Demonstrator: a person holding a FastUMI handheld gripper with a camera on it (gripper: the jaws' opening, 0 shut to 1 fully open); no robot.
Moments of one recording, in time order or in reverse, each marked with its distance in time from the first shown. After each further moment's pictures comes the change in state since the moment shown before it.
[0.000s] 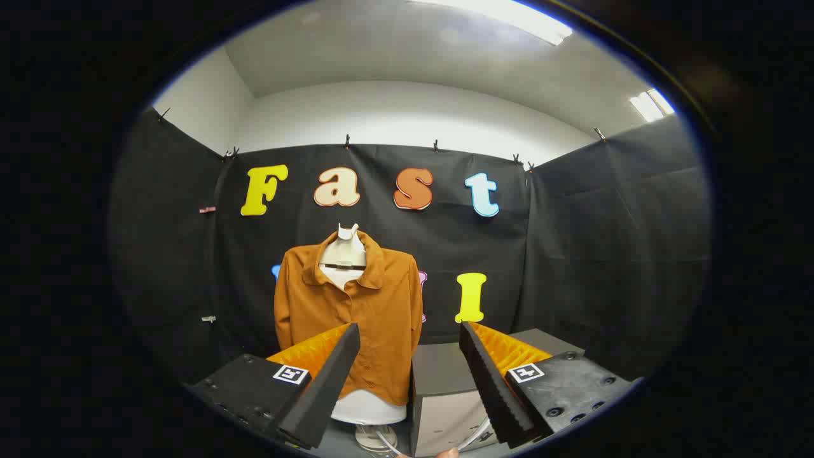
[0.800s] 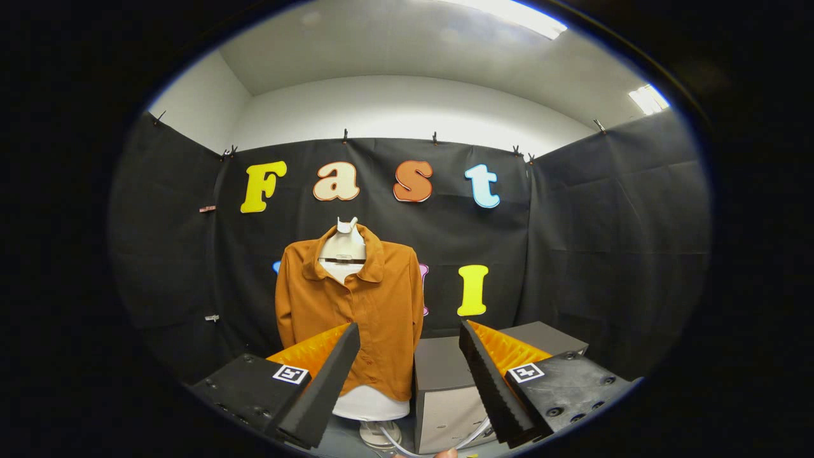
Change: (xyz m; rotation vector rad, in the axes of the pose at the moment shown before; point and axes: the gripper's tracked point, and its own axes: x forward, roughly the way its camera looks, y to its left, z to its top) arm 0.000 -0.001 -0.005 0.021 0.028 0.015
